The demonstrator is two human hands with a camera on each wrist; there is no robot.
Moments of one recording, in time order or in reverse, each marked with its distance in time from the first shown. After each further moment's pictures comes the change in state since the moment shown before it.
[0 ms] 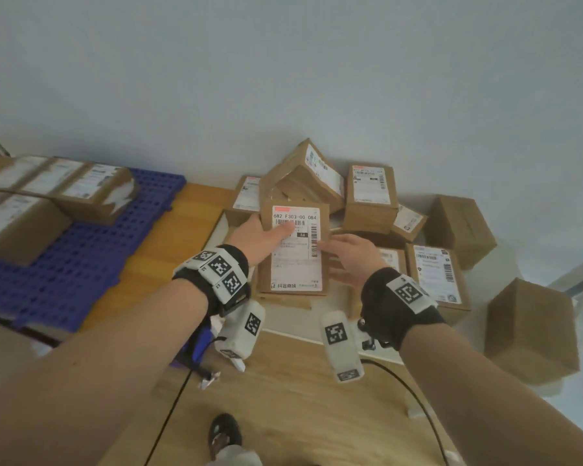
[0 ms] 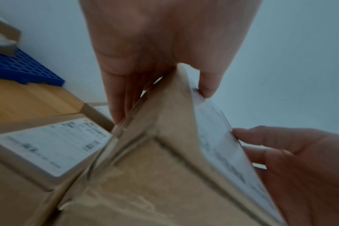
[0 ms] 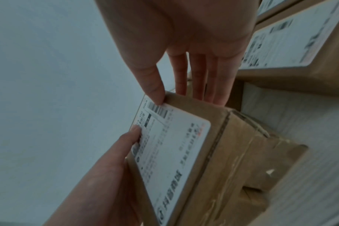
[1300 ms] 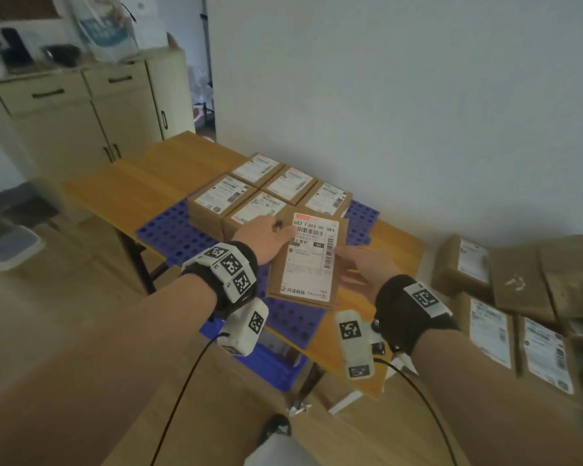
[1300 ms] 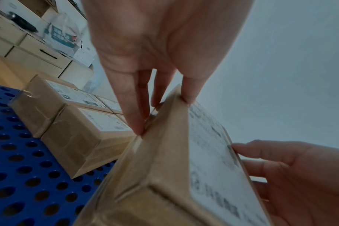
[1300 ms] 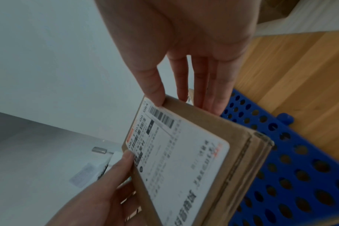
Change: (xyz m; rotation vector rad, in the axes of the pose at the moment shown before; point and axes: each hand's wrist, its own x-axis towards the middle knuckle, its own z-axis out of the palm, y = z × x) left_hand -0.053 -0.308 -0.404 0.146 0.255 -0.074; right_hand -0.002 -0.031 0.496 -0.165 -0.148 0.000
